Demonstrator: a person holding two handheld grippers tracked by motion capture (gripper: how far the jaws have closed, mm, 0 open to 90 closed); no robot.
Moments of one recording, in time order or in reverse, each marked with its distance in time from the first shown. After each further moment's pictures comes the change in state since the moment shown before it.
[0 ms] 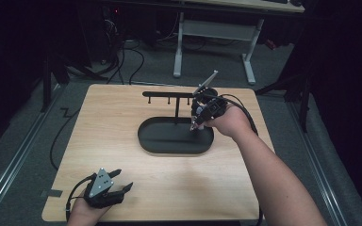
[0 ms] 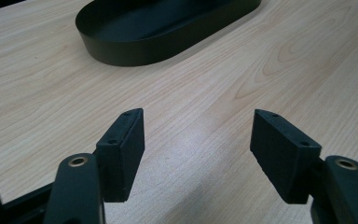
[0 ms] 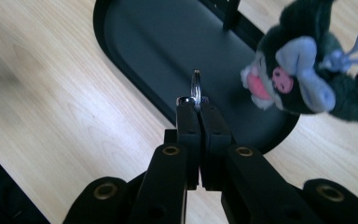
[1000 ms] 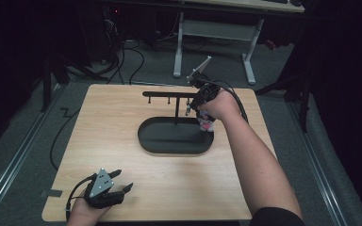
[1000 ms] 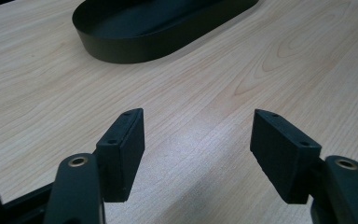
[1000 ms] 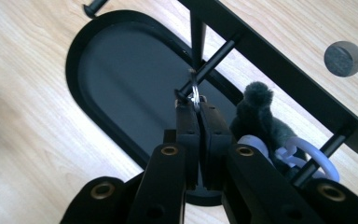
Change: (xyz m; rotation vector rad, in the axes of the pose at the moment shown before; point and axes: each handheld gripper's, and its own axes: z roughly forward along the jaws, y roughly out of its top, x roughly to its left) left arm 0.000 -0.001 0.001 0.014 -0.009 0.009; right arm -0.024 0.047 0.009 -0.040 -0.050 0.036
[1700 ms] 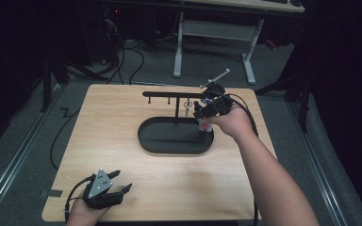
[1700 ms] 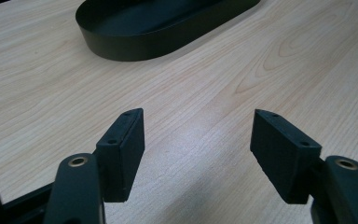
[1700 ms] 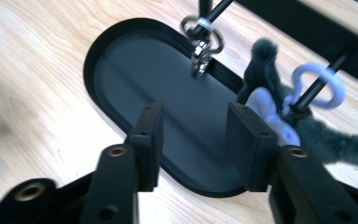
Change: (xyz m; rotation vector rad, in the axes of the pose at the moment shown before) left arm -0.001 -0.001 -0.002 0.000 0.008 -0.009; right arm 0.005 -0.057 -0.014 -0.169 0.035 0.022
